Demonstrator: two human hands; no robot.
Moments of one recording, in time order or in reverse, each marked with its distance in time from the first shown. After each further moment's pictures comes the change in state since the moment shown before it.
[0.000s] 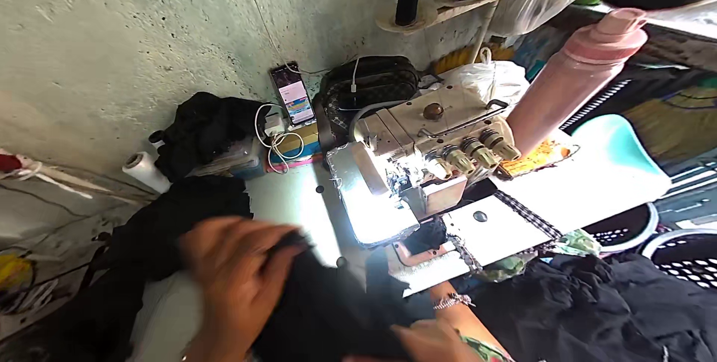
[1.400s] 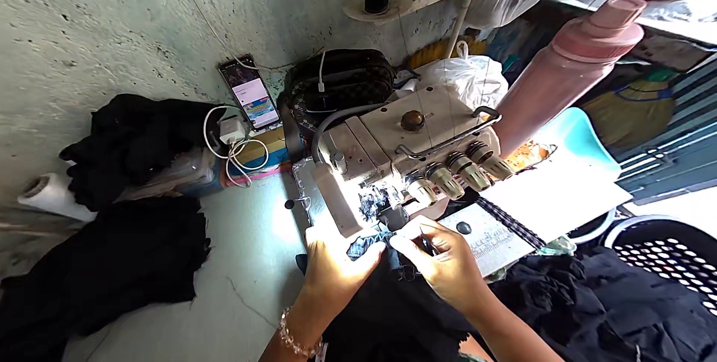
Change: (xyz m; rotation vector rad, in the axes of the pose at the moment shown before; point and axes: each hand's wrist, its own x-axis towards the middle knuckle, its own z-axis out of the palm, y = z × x) left_hand -0.001 0.032 0.166 -0.405 -0.361 -0.404; right_hand 0.005 0.138 -0.031 0.058 0.443 0.506
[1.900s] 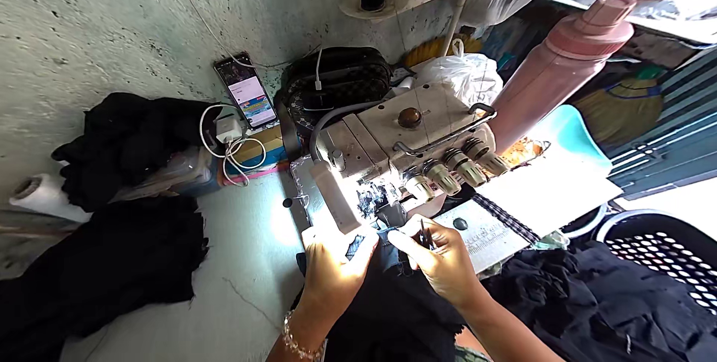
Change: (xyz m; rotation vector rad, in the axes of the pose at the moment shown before) left_hand -0.006 0.000 0.006 -0.021 0.065 0.010; right_hand -0.005 -0.002 0.008 0.218 0.071 0.154
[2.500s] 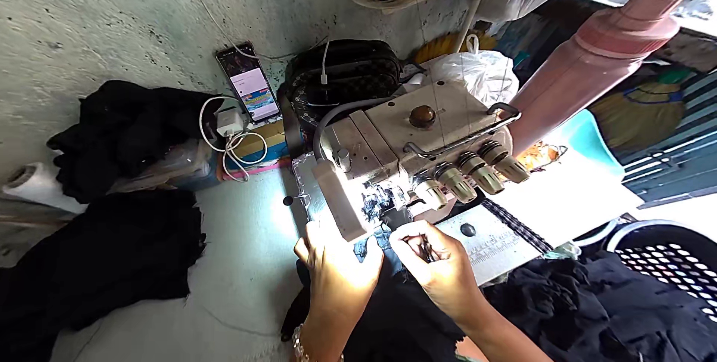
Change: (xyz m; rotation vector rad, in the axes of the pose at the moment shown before) left_hand -0.002 0.013 0.016 0.360 0.112 -0.163; right_hand 0.000 0.011 0.003 -0.141 -0.050 -0.166
